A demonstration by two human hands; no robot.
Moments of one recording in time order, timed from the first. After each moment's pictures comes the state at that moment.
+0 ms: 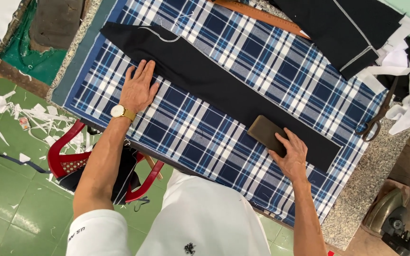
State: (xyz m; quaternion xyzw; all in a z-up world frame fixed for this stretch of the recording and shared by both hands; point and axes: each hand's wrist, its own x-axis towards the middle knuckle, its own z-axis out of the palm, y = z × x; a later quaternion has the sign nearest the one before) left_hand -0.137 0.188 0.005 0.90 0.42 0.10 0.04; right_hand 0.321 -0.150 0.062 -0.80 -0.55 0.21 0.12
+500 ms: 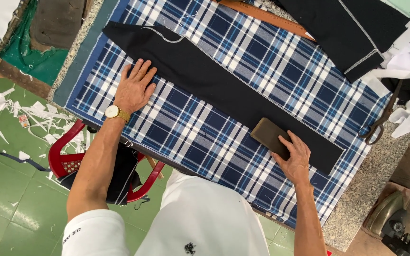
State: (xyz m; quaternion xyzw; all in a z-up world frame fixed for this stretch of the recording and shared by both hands) left_hand -0.161 0.198 -0.003 0.91 0.39 0.13 0.03; right_hand 0.318 -0.150 0.060 -0.80 -0.54 0.21 0.15
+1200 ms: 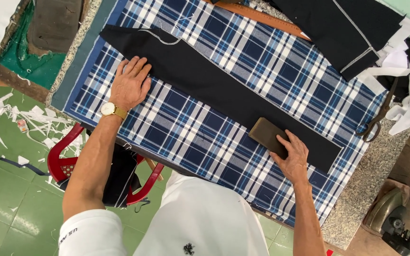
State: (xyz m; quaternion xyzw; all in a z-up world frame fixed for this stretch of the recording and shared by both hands) left_hand -0.159 0.219 0.005 0.91 0.36 0.18 -0.05; right_hand 0.313 -0.146 0.069 -0.81 -0.53 0.21 0.13
